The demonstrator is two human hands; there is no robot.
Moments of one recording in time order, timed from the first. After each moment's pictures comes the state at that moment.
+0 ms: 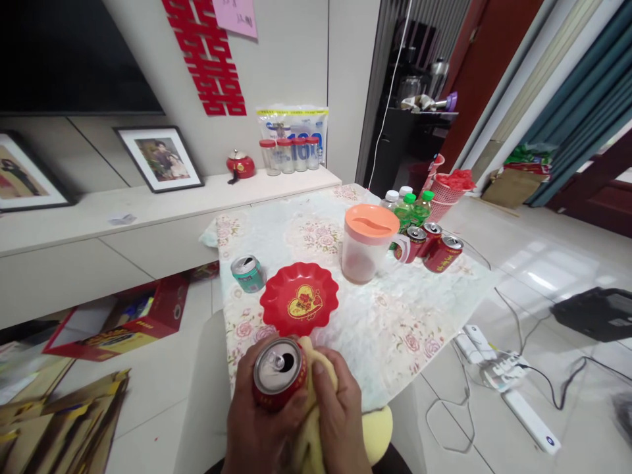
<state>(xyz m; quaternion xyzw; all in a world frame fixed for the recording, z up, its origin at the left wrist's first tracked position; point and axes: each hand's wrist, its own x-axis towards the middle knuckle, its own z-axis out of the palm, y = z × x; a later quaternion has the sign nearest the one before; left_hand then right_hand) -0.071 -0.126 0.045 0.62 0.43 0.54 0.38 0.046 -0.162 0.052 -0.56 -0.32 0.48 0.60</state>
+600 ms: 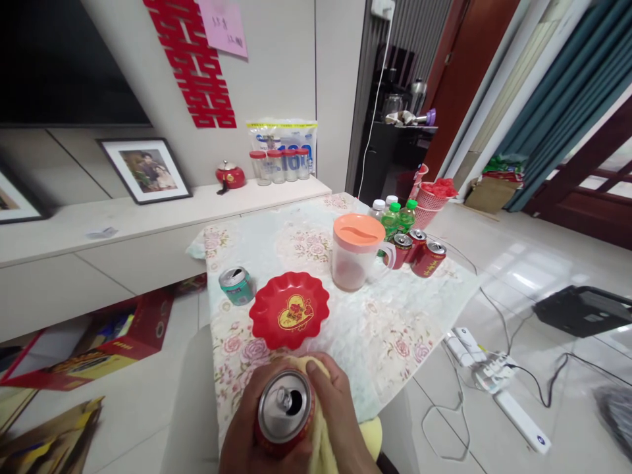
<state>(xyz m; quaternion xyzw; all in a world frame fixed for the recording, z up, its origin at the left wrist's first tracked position) -0.059 -0.137 0.051 0.65 0.39 0.54 0.37 0.061 -0.140 0.038 -0.47 -0.22 0.60 0.61</state>
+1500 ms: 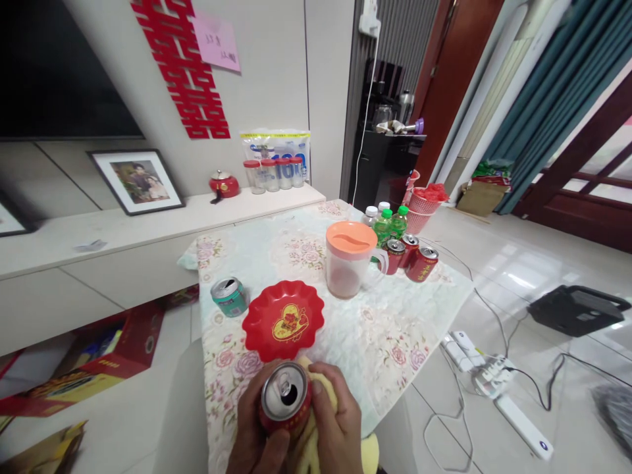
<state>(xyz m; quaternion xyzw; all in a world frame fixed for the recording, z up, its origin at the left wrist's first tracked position) -0.050 -0.138 0.034 0.56 0.35 0.58 0.48 0.058 -0.161 0.036 -0.57 -0.26 0.39 0.67</state>
